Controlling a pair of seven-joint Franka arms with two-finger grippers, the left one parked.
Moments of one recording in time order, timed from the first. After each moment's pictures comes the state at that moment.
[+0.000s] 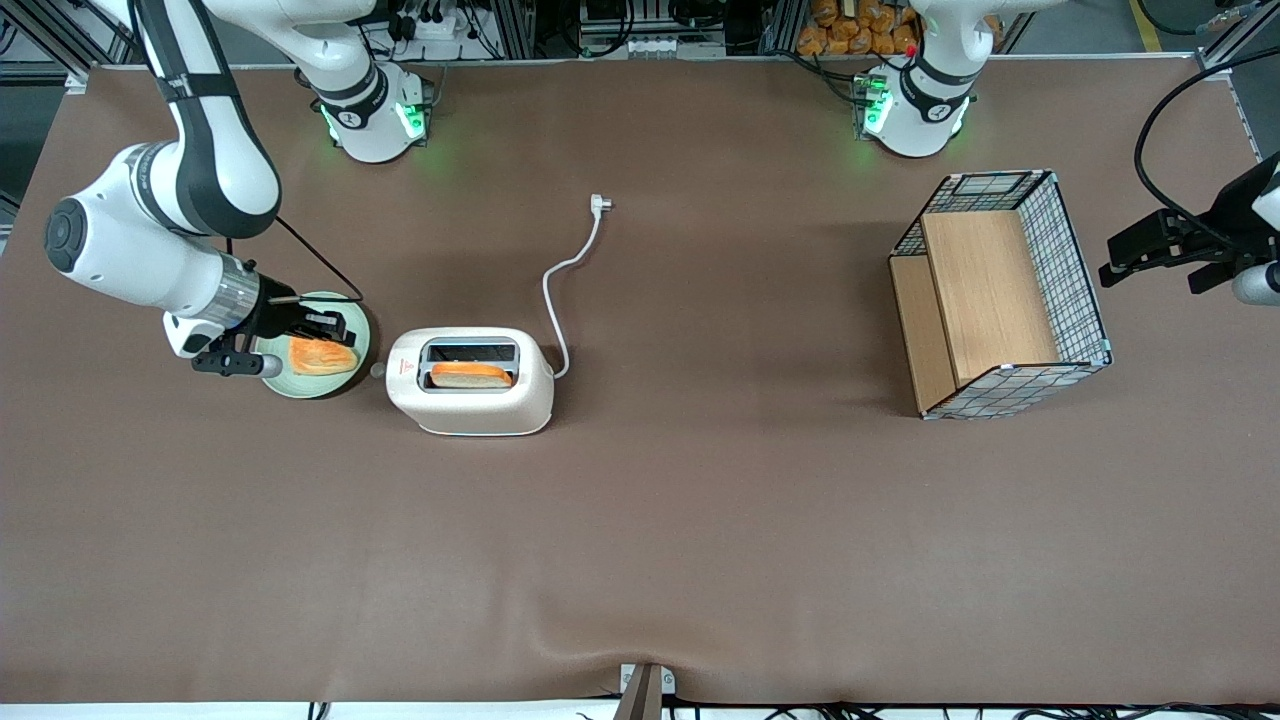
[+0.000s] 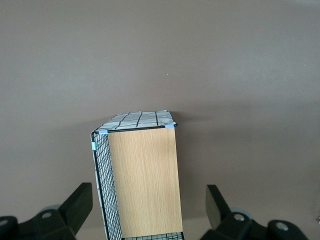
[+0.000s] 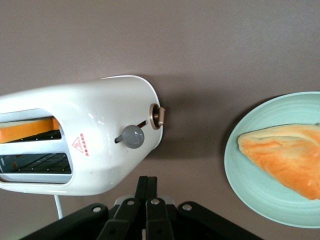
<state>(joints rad) 0.05 0.06 0.00 -2.22 0.43 2.19 -0.07</state>
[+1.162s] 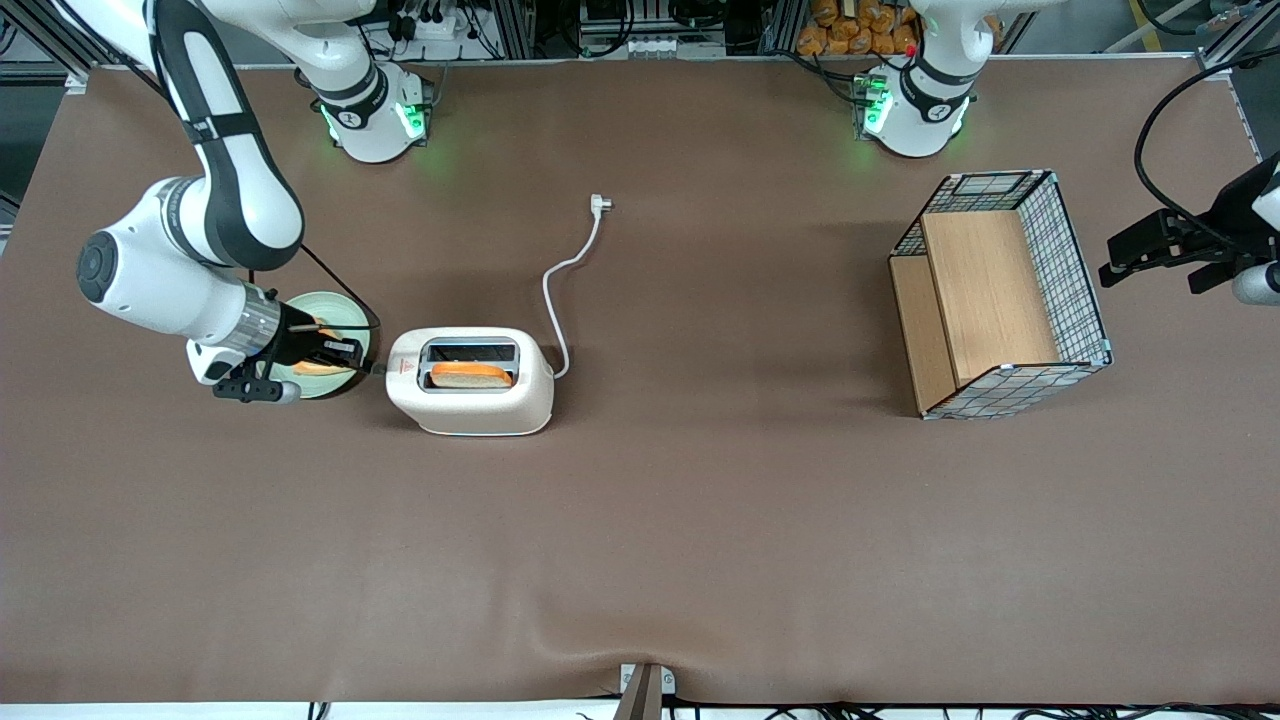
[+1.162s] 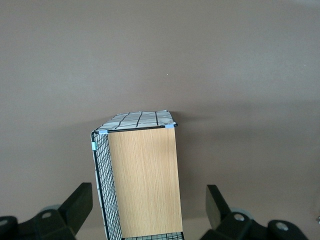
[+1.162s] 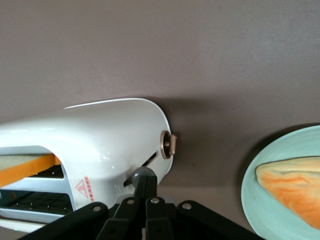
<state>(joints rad) 0.08 0.18 0.00 -2.15 0.47 2.27 -0.09</state>
